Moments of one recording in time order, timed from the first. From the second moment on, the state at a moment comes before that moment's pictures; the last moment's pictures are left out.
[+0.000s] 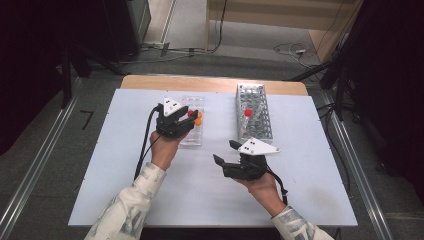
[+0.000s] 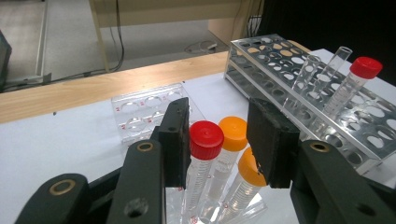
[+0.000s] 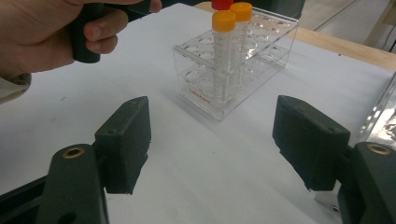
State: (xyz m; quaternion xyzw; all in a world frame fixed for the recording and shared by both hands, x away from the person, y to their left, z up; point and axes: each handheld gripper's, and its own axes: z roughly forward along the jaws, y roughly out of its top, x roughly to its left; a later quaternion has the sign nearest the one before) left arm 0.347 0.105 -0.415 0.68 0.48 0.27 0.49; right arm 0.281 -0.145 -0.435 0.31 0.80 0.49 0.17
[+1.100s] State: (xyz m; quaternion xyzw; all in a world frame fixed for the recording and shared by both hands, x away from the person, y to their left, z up) left arm 0.309 0.123 -0.415 0.67 0.50 0.23 0.50; right arm 0.337 -0.177 -0.442 0.42 0.74 0.45 0.27
